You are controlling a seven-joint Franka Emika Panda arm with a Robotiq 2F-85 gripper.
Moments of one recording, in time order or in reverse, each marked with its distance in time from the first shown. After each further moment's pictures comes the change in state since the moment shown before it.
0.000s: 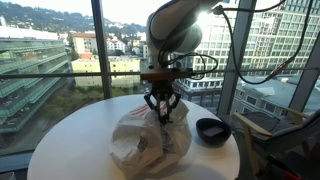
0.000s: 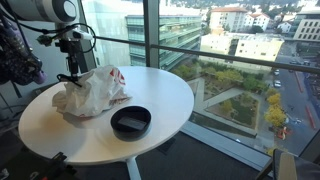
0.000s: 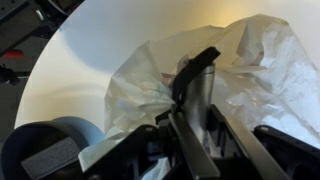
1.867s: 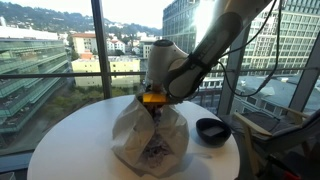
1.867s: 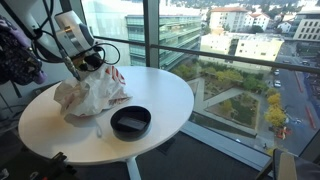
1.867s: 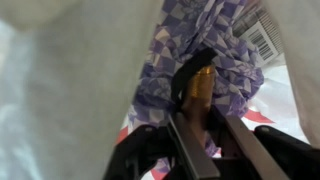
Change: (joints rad) arm 0.136 0.223 -0.243 0.017 -0.585 0.676 0.168
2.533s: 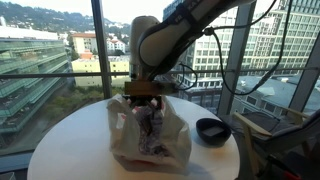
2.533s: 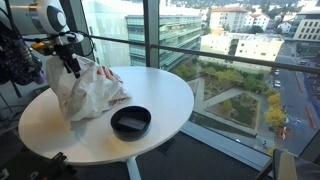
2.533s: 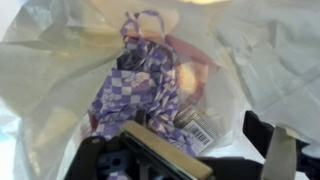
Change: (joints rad) arm -0.027 -0.115 0.237 0.036 0.421 -0.378 -0.224
